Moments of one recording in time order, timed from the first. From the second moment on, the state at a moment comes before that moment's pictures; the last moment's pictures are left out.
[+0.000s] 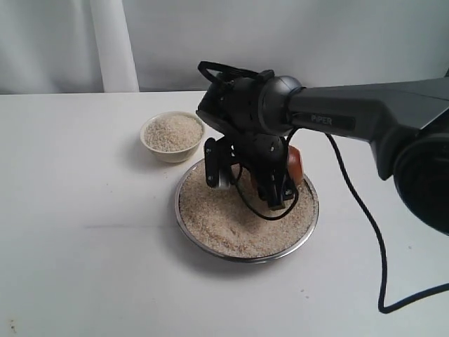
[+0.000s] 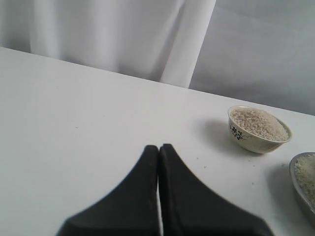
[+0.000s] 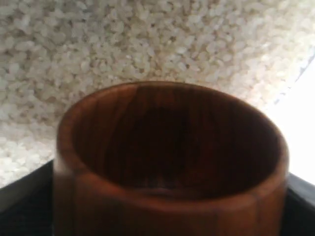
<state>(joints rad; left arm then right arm) 0.04 0.00 0.00 0.02 0.27 -0.25 0.69 2.30 -1.77 -0.58 1.22 -0.65</state>
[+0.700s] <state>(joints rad) 0.04 0.00 0.00 0.02 0.27 -0.25 0.69 2.36 -1.77 -0.52 1.16 -0.65</state>
